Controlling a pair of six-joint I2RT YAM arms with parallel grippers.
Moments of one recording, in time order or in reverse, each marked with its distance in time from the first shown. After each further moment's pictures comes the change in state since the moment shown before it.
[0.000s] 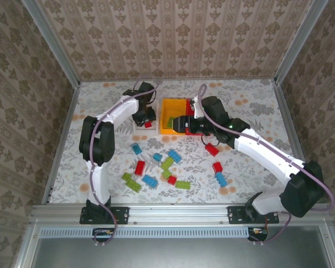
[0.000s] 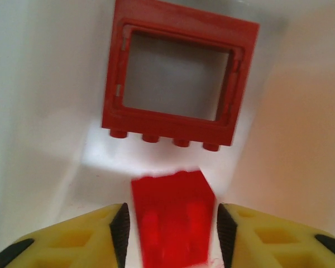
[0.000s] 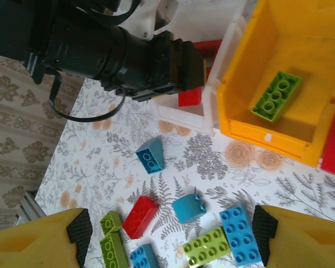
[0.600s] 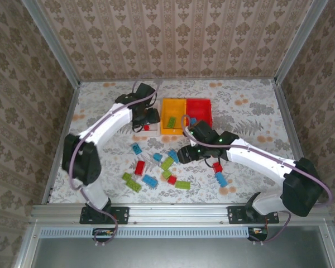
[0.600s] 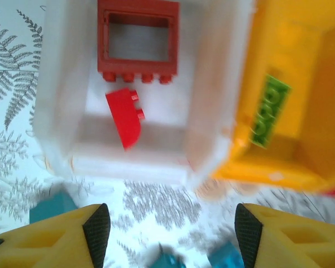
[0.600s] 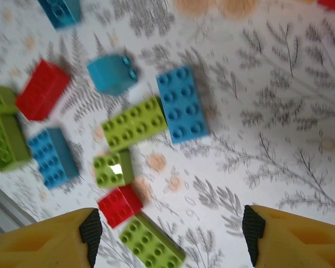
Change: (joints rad) left arm -0.112 -0.364 -0.206 0.023 -0.008 0.012; right arm 0.156 0.023 -0.146 -0.258 0.134 -0.172
